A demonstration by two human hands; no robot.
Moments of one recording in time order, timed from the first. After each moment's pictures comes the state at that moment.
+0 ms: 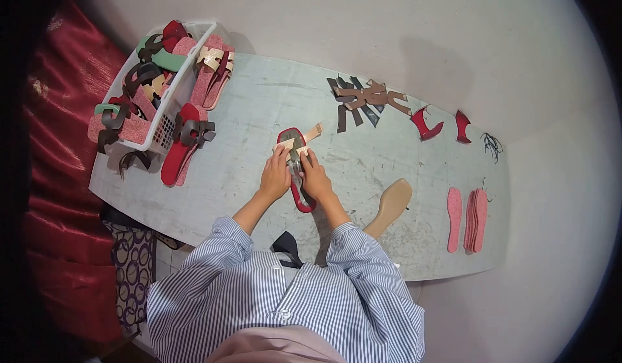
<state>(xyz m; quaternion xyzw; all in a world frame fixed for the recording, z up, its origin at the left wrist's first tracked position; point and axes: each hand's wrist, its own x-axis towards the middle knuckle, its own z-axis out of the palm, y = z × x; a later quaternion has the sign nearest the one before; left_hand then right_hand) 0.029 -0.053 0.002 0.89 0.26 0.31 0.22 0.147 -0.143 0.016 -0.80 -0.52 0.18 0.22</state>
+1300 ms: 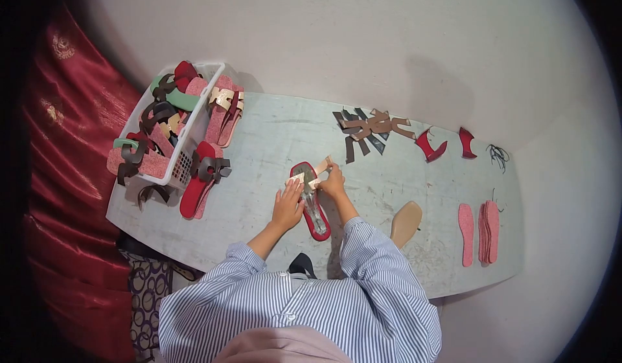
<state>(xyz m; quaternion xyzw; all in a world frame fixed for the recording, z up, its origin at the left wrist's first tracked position) 0.020 -0.048 -0.003 0.92 0.26 0.19 0.23 0.200 -0.087 0.013 -0.87 -0.33 0.20 0.29</state>
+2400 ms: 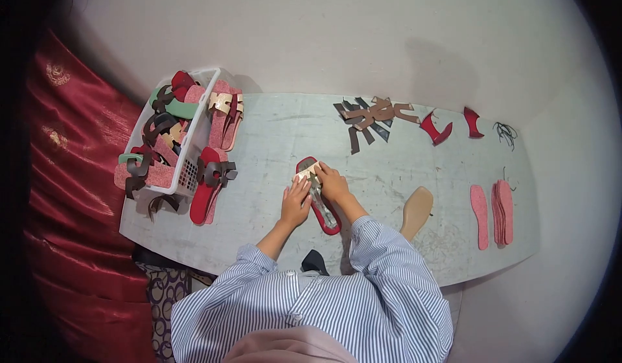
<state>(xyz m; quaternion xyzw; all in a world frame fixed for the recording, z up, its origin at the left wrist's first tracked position) 0.017 -0.046 -0.001 0.89 0.24 0.23 0.30 0.173 -0.101 0.012 -0.81 -0.54 0.13 0.19</state>
